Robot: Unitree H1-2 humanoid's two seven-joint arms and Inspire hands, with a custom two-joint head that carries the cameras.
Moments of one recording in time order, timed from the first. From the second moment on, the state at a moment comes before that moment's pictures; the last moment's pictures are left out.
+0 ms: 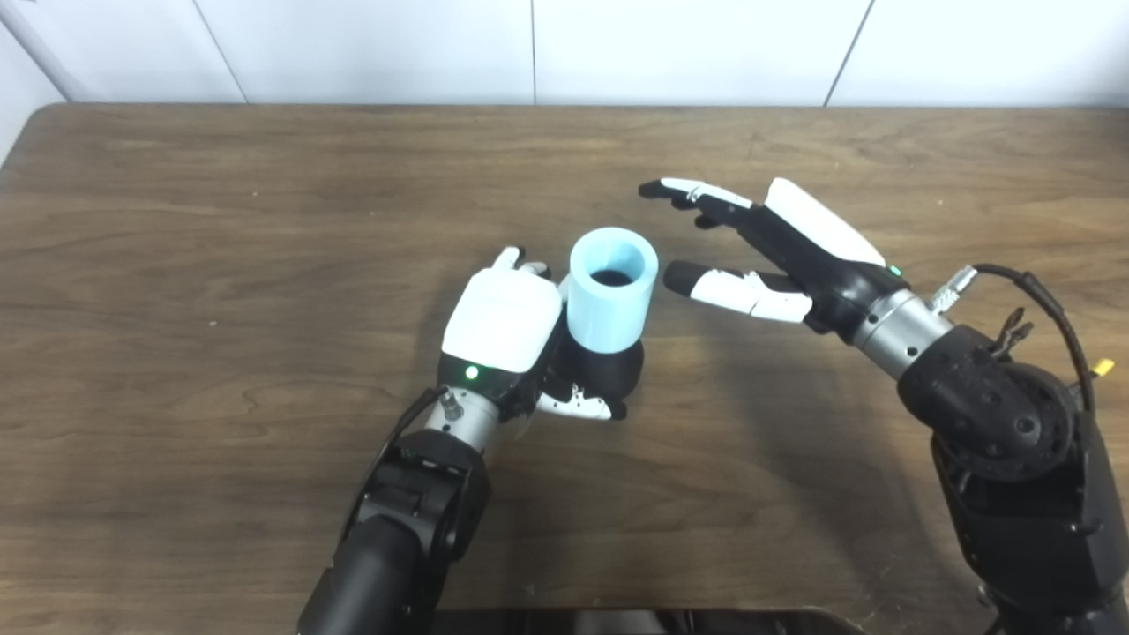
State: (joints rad) left arm -0.06 0.10 -0.43 -0.33 1.44 0.16 -0.36; right arm -0.21 -0.32 0.18 -0.62 -0.54 0.40 0.61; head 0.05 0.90
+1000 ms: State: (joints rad) left arm -0.06 0.16 -0.21 -0.35 1.08 0.13 -0.27; right arm -0.22 -0.33 0.18 -0.62 -0.54 0.42 0.60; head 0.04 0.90
